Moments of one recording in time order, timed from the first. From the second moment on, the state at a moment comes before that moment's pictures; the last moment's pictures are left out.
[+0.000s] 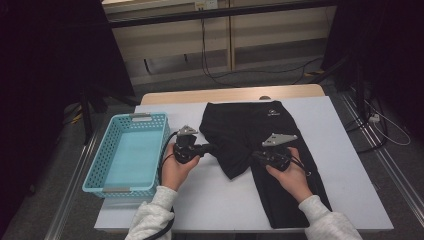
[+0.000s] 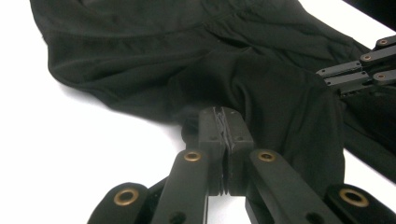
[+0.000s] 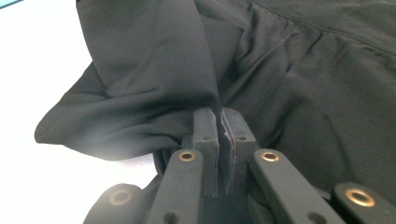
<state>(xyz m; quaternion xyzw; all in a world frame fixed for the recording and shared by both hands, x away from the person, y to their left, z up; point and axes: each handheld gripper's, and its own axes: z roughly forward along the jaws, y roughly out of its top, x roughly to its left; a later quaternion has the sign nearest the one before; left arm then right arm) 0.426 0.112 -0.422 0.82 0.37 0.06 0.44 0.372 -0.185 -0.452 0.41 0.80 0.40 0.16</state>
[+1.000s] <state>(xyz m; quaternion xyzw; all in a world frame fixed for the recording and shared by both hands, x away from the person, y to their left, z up) 0.426 0.107 -0.425 0.82 0.38 0.06 0.43 0.340 -0.123 -0.434 0.32 0.84 0.42 0.13</state>
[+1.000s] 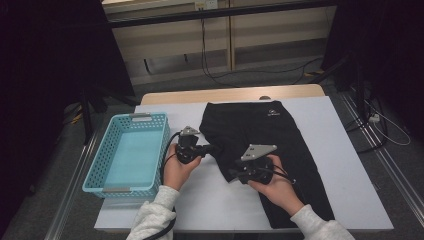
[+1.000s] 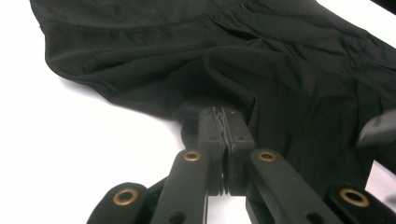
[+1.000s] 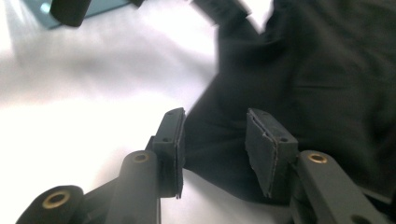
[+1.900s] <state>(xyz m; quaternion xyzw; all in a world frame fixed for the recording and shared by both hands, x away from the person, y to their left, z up) 0.424 0.105 -0.421 0.82 0.37 0.06 0.43 0.346 -0.151 -0.416 0.34 0.82 0.45 0.11</state>
